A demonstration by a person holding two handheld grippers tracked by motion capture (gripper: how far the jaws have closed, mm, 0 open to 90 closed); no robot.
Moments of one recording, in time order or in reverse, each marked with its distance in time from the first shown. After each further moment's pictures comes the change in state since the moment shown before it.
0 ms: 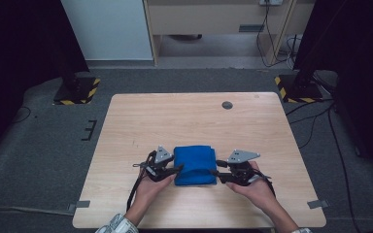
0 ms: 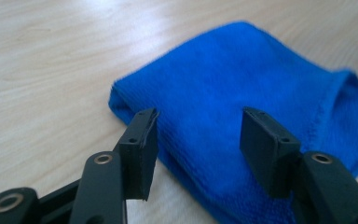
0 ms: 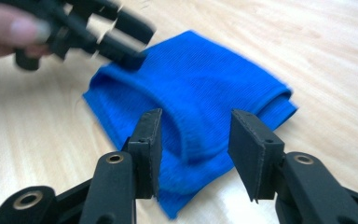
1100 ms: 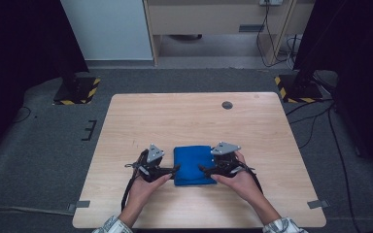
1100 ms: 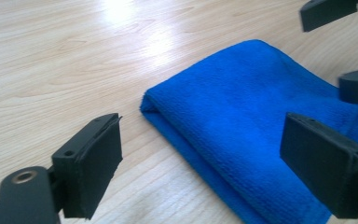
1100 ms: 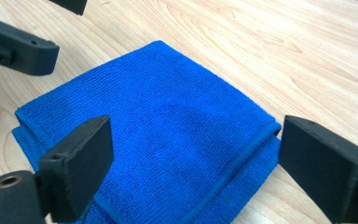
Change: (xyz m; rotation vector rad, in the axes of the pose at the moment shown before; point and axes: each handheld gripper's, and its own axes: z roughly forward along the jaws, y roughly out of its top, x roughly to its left) left arm 0.013 0.007 -0.022 -0.058 0.052 -0.043; right arm 0.001 0.021 0.046 0.038 -0.127 -0.042
